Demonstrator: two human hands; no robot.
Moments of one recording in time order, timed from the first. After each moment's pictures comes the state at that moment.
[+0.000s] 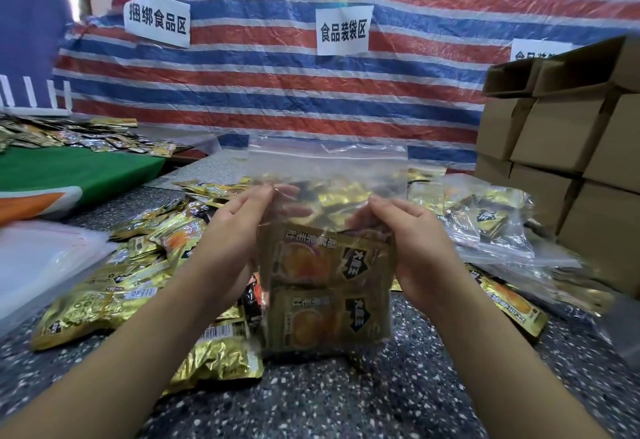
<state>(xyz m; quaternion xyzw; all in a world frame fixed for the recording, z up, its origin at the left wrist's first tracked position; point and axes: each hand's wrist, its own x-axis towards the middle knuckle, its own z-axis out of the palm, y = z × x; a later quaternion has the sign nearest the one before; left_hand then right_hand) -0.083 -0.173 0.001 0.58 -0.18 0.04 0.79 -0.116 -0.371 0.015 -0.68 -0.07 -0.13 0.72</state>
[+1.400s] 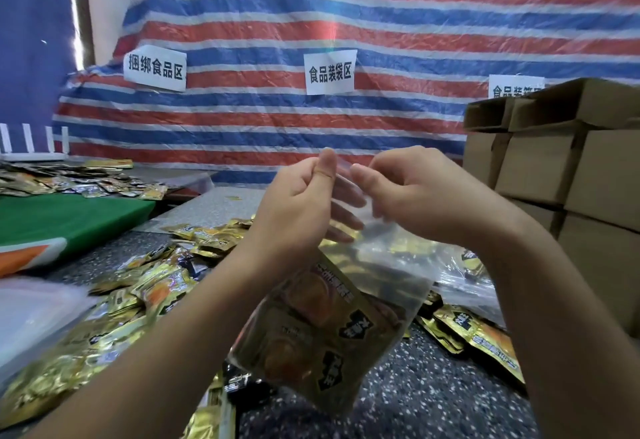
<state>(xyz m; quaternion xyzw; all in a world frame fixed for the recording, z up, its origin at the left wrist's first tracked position) -0.096 -0.239 0.089 0.64 -0.34 0.13 0.67 -0.137 -0.395 0.134 -0.93 -0.16 -0.26 0.18</state>
